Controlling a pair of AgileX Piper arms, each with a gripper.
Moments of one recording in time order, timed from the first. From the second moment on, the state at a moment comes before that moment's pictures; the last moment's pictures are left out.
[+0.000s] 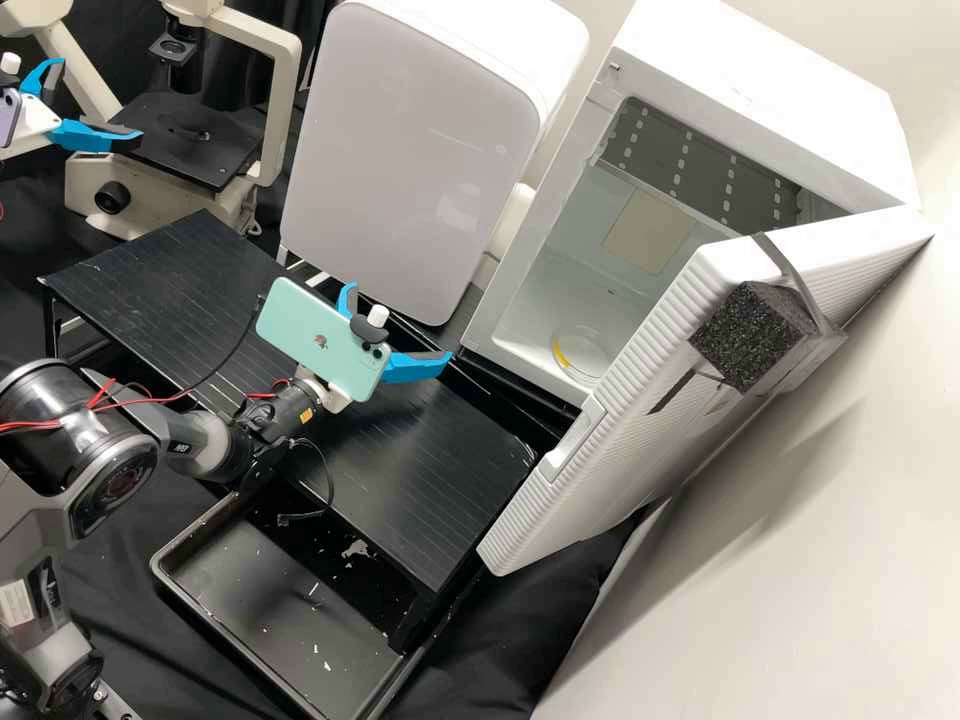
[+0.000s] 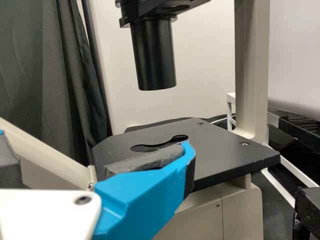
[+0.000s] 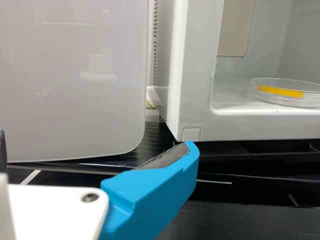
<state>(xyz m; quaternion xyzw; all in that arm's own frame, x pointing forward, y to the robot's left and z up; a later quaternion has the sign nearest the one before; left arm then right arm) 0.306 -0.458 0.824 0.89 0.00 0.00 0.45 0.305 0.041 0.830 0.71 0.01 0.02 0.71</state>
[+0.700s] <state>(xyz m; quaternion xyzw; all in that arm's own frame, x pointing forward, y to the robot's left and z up) 0.306 -0.458 0.824 0.89 0.00 0.00 0.45 0.274 0.013 0.846 0.72 -0.03 0.04 0.69</state>
